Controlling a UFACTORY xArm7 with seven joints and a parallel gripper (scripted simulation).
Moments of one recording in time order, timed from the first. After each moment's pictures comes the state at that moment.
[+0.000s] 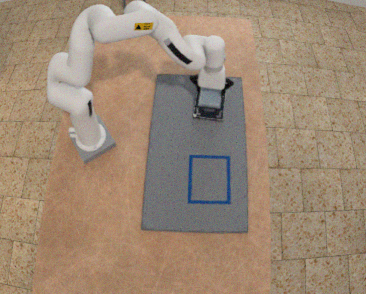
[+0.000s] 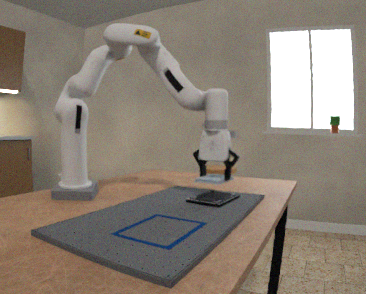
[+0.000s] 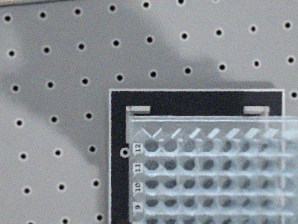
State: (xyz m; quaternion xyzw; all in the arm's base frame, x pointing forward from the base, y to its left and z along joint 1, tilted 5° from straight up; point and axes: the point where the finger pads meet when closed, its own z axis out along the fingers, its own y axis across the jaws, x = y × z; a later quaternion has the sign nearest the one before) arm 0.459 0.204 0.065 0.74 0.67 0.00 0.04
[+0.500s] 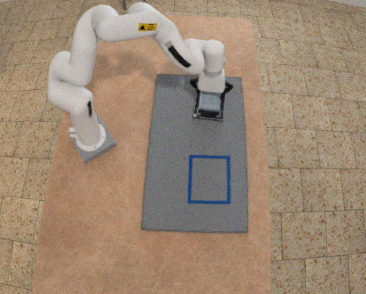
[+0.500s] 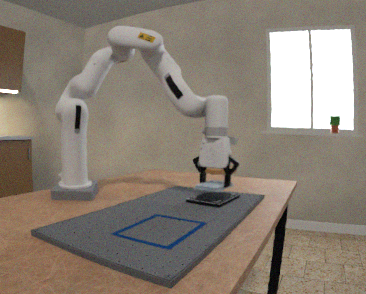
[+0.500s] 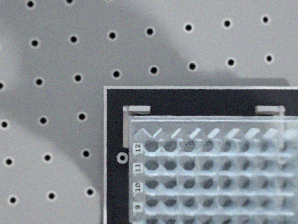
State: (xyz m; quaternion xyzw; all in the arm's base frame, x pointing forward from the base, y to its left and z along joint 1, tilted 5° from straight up) arm 0.460 0.202 0.043 0.74 0.67 0.00 0.04
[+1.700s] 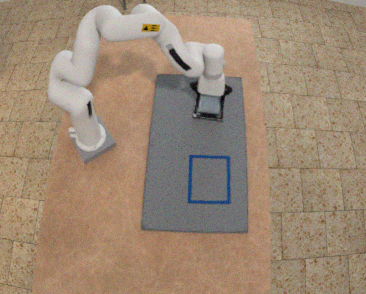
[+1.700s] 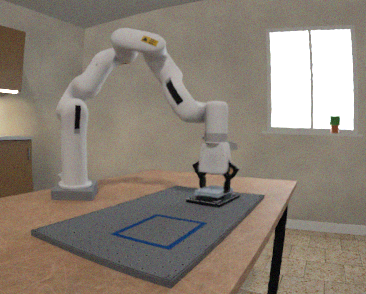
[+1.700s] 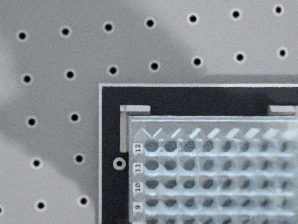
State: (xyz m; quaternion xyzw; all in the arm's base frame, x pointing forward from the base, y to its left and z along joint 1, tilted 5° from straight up) arm 0.461 0.201 0.024 0.74 0.67 0.00 0.04
